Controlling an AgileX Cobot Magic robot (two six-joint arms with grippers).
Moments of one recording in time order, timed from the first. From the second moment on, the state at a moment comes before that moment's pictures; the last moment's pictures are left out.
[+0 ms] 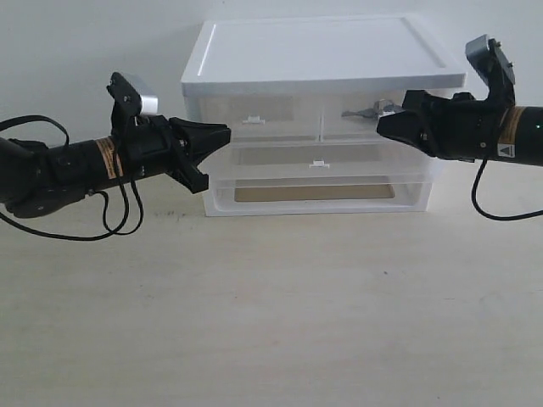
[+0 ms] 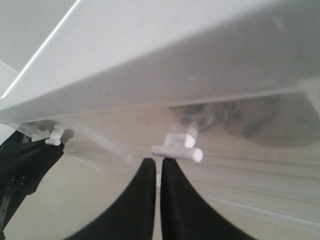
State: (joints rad) left arm -0.17 2.14 -1.19 0.97 -1.01 -0.47; right arm -0.01 1.90 -1.05 -1.21 -0.87 1.53
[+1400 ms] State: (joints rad) left arm -0.17 2.15 -1.21 1.01 -1.01 -0.48; right arm -0.05 1.90 -1.06 -1.17 -0.91 1.73
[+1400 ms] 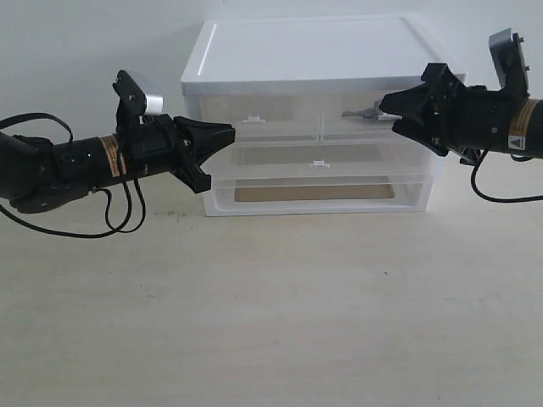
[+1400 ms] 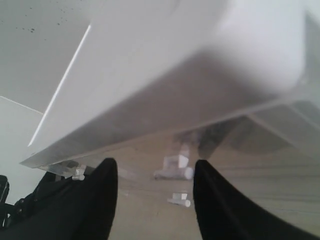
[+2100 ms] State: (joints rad) left arm -0.17 2.15 -1.21 1.01 -1.01 -0.48; right arm -0.04 1.90 -1.04 -1.15 -0.88 1.58
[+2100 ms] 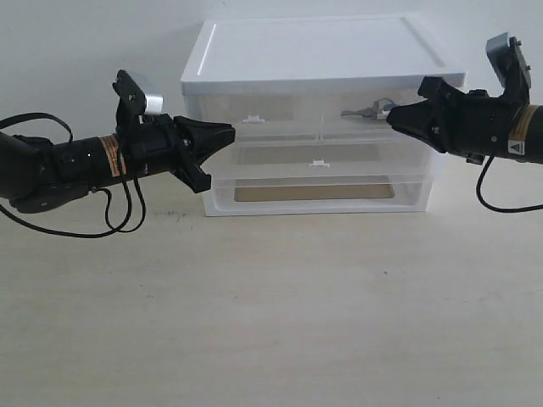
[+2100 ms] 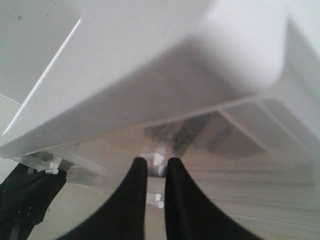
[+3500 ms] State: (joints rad) left arm -0.21 2.15 -1.21 0.95 -0.99 -0.41; right arm -0.05 1.49 -0.50 -1.19 -0.96 1.36
